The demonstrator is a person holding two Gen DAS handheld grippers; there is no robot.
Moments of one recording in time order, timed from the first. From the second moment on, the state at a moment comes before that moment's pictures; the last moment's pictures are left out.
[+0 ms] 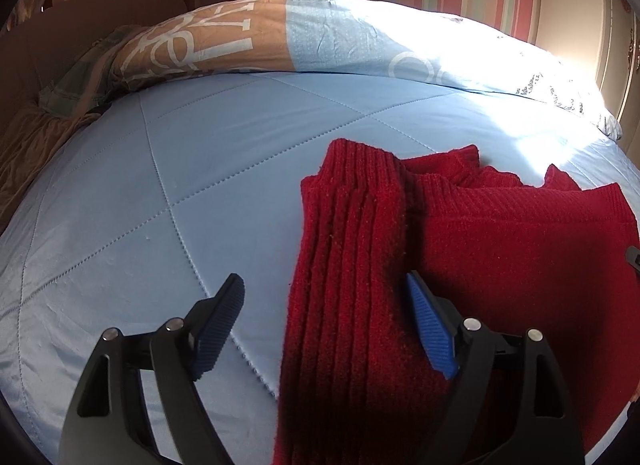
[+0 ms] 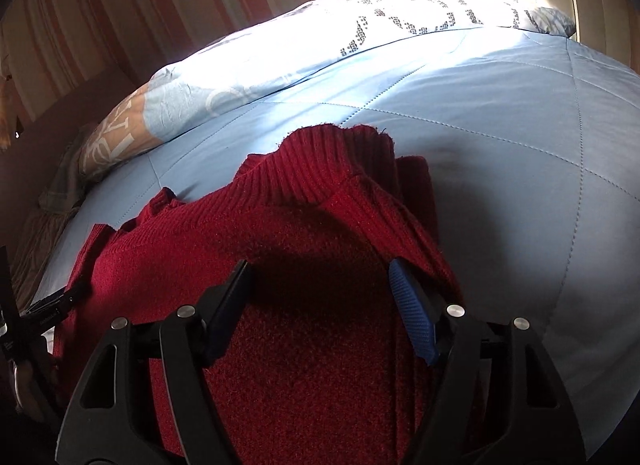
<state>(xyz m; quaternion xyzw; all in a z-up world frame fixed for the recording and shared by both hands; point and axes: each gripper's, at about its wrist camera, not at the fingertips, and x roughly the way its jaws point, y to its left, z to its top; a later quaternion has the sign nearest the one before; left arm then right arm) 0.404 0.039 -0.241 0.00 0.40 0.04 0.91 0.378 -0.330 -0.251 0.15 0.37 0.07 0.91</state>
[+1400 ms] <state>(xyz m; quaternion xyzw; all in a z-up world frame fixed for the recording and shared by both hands) 0.404 0.025 -0.233 0.04 0.41 0.02 0.91 0.455 -0.394 -0.253 0.20 0.42 -0.01 0.88</state>
